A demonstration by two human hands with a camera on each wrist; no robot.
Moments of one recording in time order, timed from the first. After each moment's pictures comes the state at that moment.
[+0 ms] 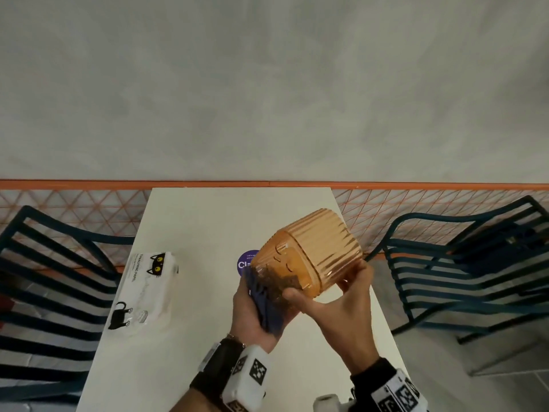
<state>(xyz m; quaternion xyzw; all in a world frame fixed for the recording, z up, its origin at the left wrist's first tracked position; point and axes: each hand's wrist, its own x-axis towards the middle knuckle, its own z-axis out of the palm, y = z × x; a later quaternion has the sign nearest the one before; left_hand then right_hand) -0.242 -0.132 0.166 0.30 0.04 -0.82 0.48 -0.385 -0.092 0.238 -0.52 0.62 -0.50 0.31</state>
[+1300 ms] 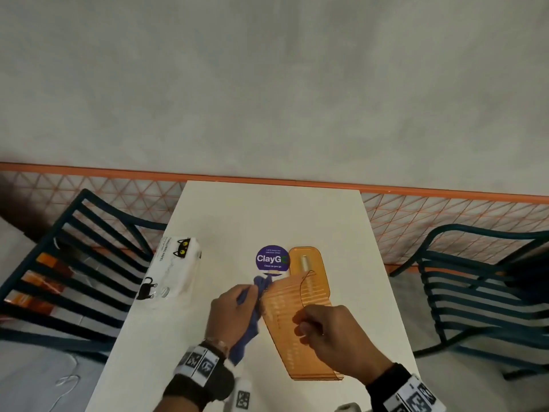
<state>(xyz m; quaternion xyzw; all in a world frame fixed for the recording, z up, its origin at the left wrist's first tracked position) -0.191 -0.104 0.119 0.72 -0.50 -0.35 0.34 -0.419 -0.088 0.186 -0.75 0.52 -0.15 0.38</state>
